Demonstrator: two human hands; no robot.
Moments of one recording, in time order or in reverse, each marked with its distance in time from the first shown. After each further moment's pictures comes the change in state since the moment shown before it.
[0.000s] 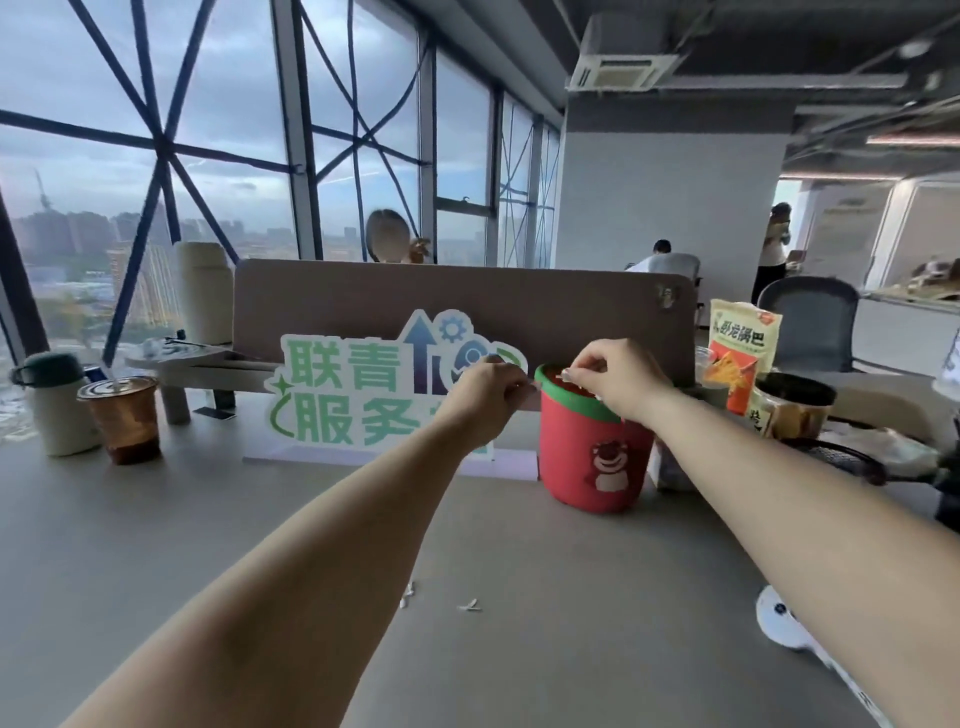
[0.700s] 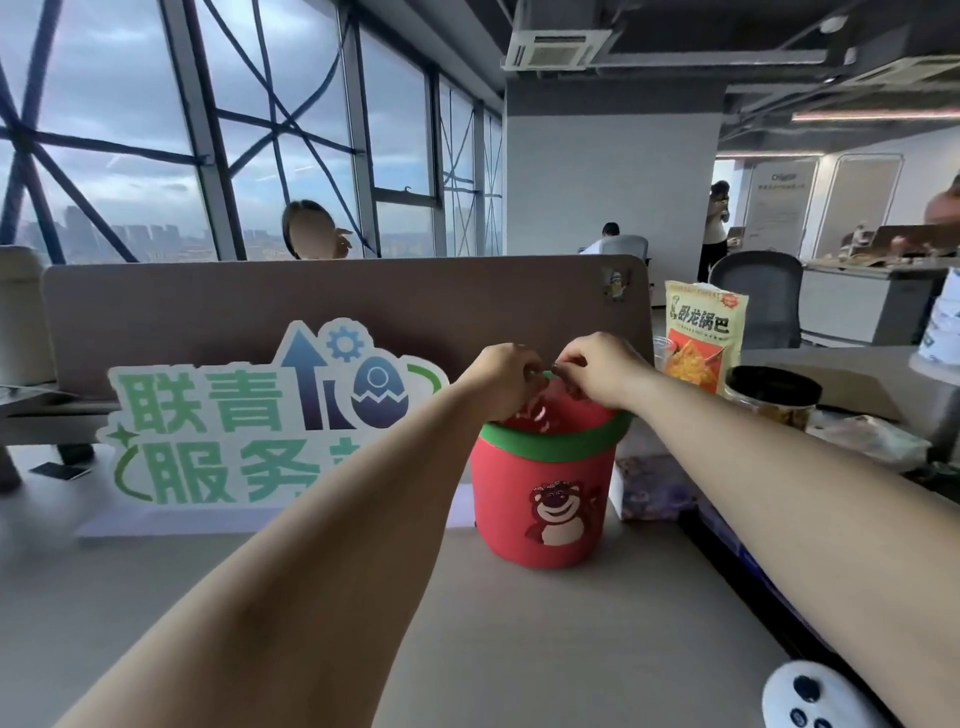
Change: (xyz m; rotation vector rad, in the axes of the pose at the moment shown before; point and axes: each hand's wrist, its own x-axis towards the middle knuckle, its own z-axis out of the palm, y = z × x) left_hand 0.137 0.016 0.106 0.064 -0.268 0.016; right_hand 0.089 0.112 -0.005 -0.187 -0.102 0.093
